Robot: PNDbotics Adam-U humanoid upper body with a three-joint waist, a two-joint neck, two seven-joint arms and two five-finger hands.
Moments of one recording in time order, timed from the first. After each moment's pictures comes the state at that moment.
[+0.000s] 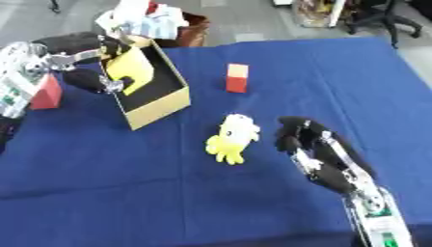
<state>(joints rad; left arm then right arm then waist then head) -0.90 0.47 -0.27 -1.10 -0.85 -0.26 -0.46 -0.17 -0.16 0.03 -1.62 -0.02 -0.31 0.48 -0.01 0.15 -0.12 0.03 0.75</state>
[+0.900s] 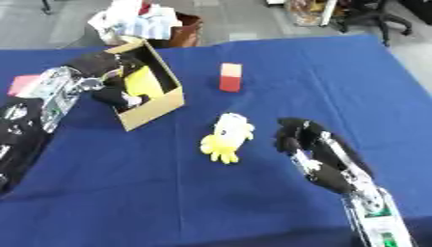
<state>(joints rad) -0.93 0.34 -0.26 -0.90 -1.23 -0.23 -0.24 -0.17 -0.15 0.03 -1.62 -0.02 -0.31 0.49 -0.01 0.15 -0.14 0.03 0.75</state>
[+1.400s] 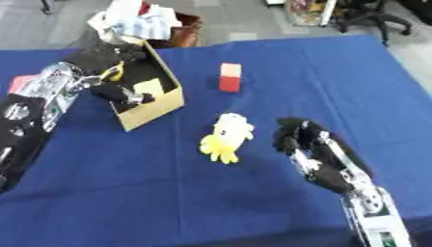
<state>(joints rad) -0.93 0.36 -0.26 -0.97 -1.25 -0.23 -0.21 -0.17 -0.15 0.03 -1.62 -0.02 -0.31 0.49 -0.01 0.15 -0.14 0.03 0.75</state>
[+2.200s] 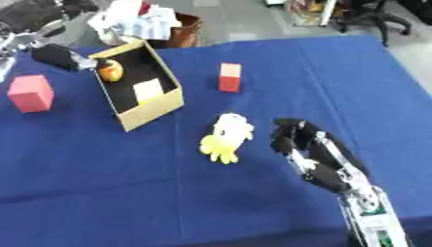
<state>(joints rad) -0.90 0.60 -0.16 -1.11 -1.01 -0.20 -0.37 -0.17 -0.16 0.02 -1.62 -0.01 -0.31 0.48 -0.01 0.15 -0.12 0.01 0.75</state>
